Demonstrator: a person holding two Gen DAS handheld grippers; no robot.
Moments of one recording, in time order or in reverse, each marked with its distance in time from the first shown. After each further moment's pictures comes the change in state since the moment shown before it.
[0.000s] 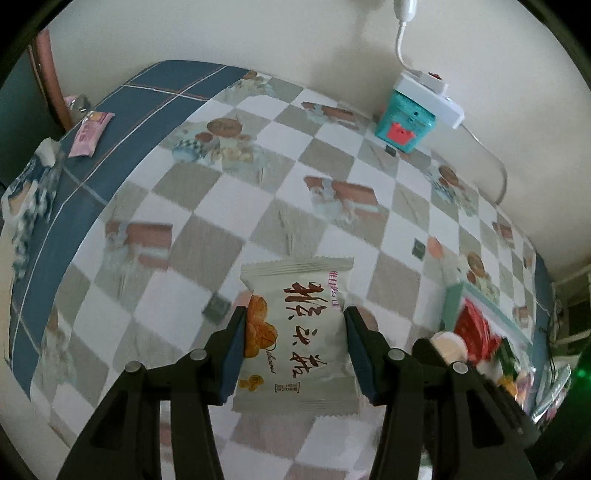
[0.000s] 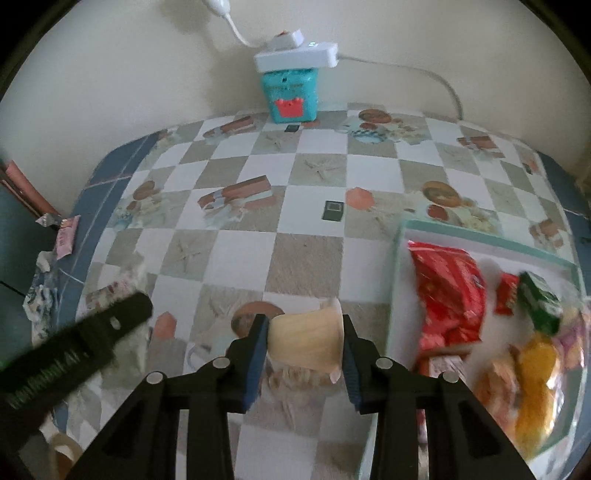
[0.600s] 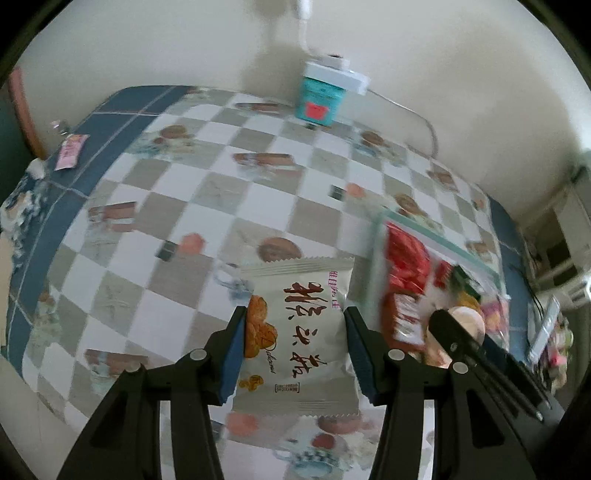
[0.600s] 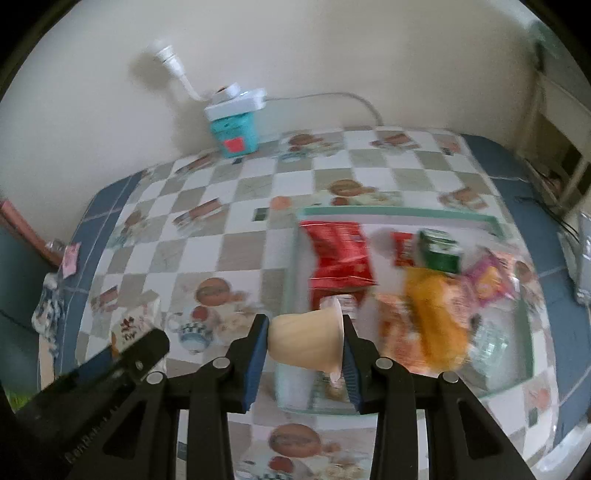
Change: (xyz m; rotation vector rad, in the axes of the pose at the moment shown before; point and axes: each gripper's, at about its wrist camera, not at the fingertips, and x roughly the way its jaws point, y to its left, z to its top) left arm -0.047 -0.058 -0.081 0.169 -0.043 -0.084; right arm -0.083 -0.077 -0.051 0.139 -0.101 -0.078
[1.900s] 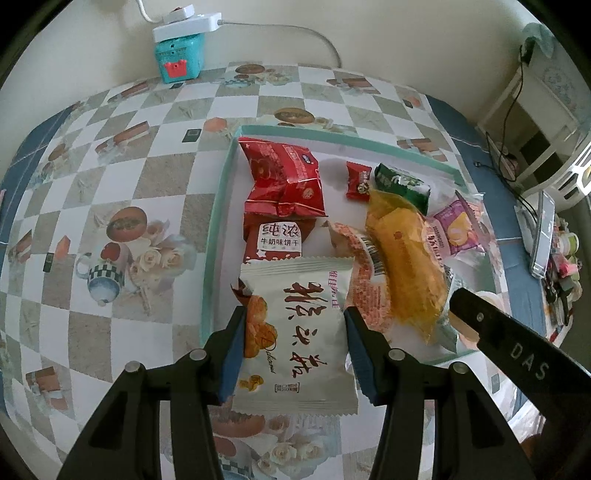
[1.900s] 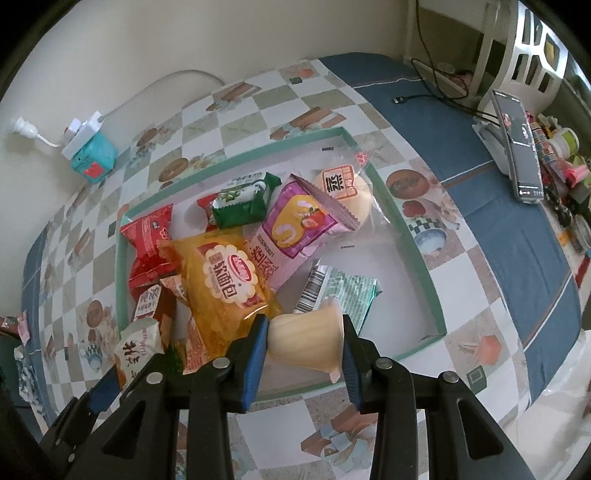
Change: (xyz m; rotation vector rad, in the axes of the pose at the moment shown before) left arm 0.070 -0.125 -0.048 0.279 0.134 -0.049; right arm 0.022 -0.146 -0.014 0.290 0.159 -0.152
